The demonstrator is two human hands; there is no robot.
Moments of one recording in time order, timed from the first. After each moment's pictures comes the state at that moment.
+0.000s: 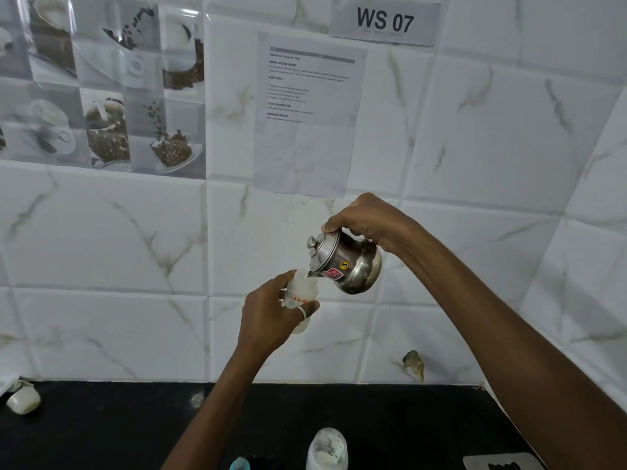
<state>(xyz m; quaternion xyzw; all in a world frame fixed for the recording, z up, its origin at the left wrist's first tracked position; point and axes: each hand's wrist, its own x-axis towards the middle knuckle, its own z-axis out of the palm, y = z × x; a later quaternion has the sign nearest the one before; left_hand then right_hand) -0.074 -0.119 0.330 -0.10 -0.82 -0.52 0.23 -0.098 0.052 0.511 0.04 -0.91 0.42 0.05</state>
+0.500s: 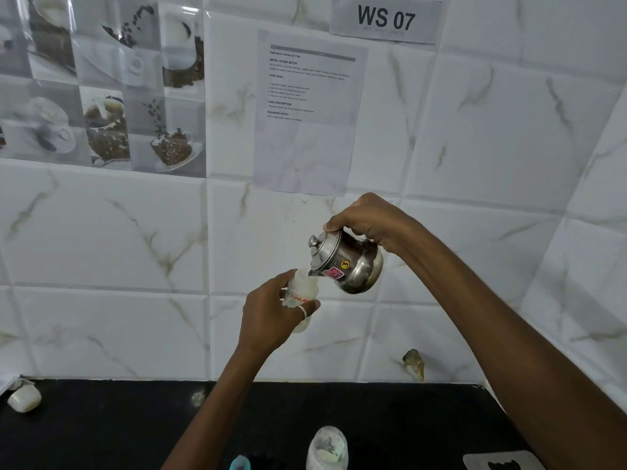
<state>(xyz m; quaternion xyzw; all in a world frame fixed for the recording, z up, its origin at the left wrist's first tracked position) -0.075 -0.120 0.327 -0.10 -0.82 -0.52 0.23 -0.099 0.054 0.508 0.03 -0.90 0.43 0.05</state>
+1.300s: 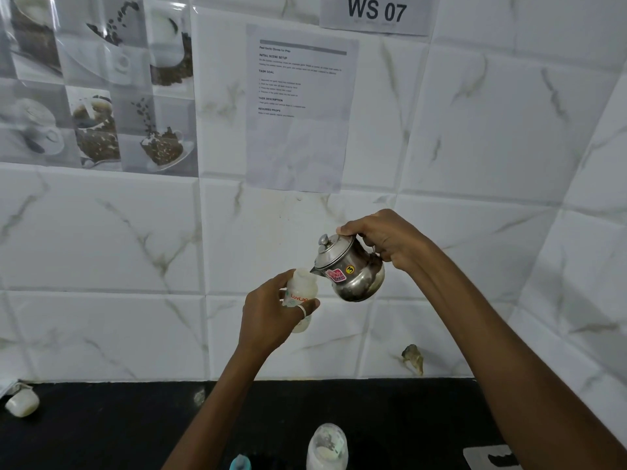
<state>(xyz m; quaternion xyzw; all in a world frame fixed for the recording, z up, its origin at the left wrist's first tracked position) -0.081 -0.112 0.323 -0.10 -0.82 -0.52 0.22 -0.095 0.086 0.483 -0.02 -0.86 0.51 0.04</state>
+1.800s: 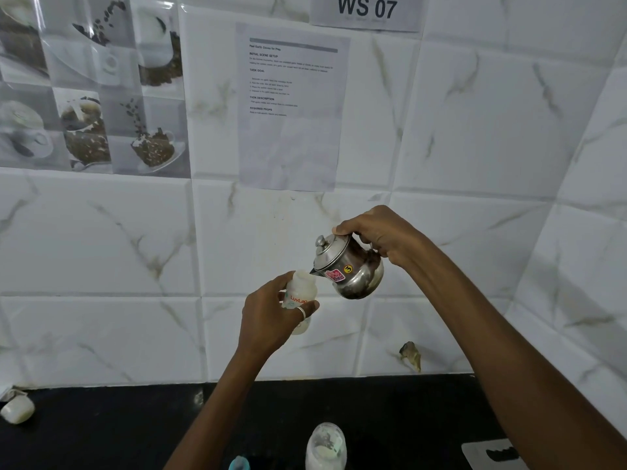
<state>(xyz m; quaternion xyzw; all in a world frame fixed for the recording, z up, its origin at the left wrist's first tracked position) -0.081 -0.105 0.321 -0.10 -0.82 -0.52 0.22 -0.095 0.090 0.484 -0.01 -0.86 0.50 0.05</state>
